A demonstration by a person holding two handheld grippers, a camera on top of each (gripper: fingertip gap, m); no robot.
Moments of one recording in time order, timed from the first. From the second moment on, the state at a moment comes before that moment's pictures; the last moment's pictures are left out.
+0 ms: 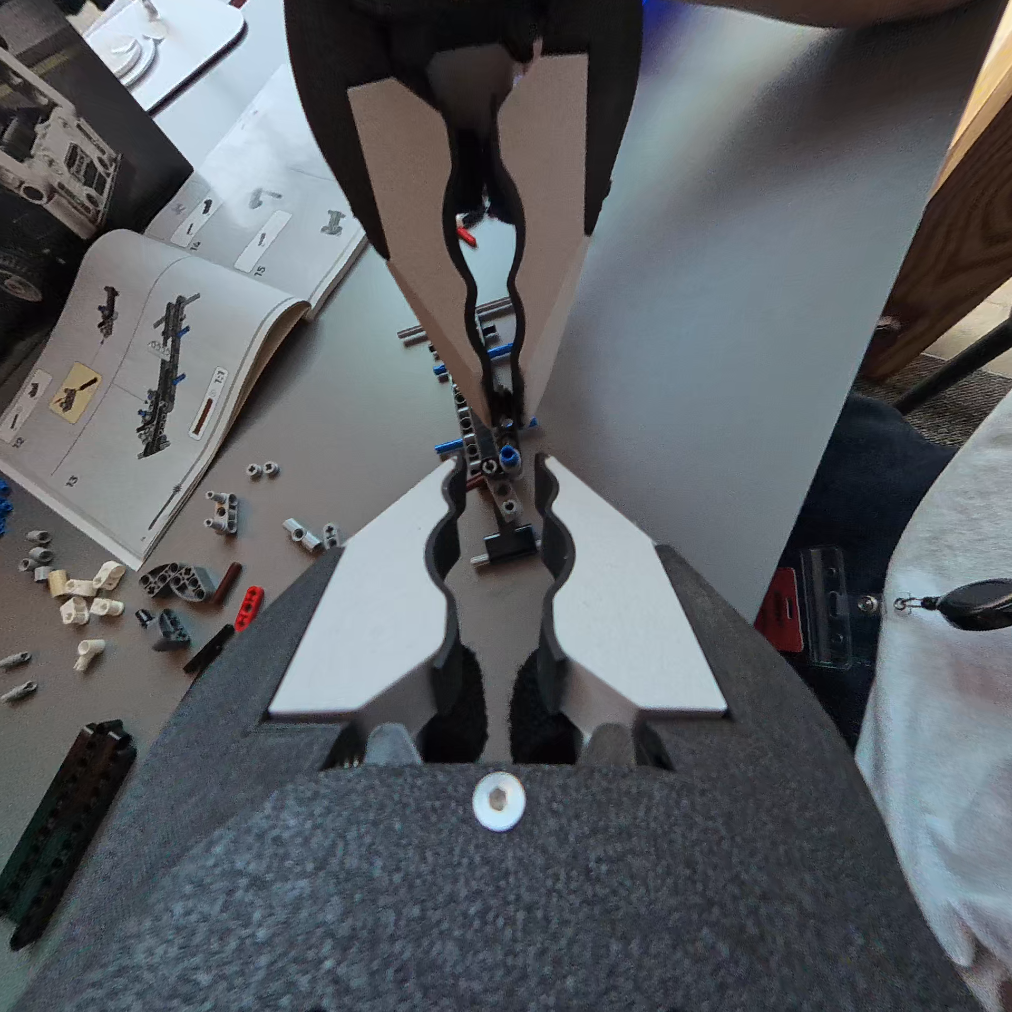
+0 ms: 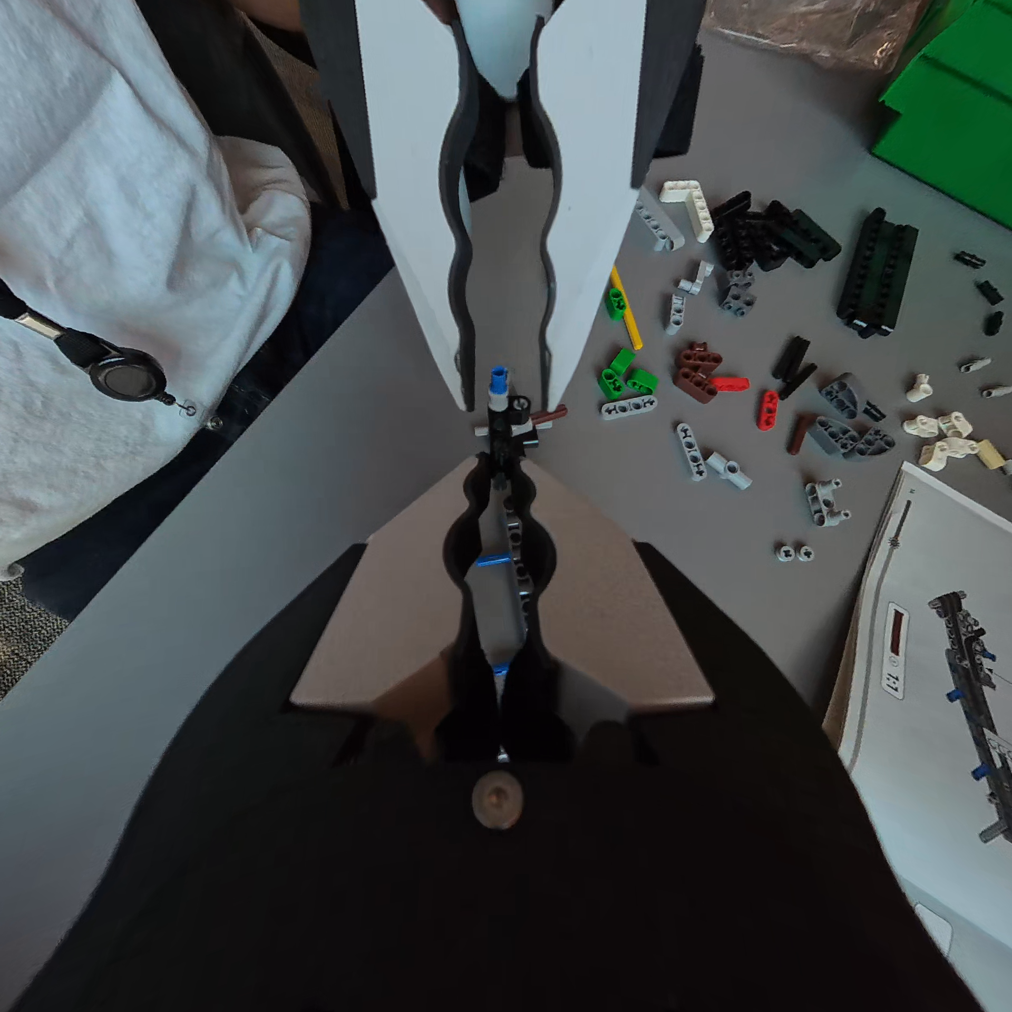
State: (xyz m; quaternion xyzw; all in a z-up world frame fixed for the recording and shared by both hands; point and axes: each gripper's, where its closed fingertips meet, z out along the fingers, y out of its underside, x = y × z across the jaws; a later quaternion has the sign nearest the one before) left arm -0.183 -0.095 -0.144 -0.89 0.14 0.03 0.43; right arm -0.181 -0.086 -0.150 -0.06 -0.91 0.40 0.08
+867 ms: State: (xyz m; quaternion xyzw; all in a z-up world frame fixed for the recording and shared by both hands) left arm -0.204 -0.082 -0.173 -0.92 0.11 0.01 0.38; right arm -0.200 -0.067 -0.156 -0.10 -0.91 0.40 0.09
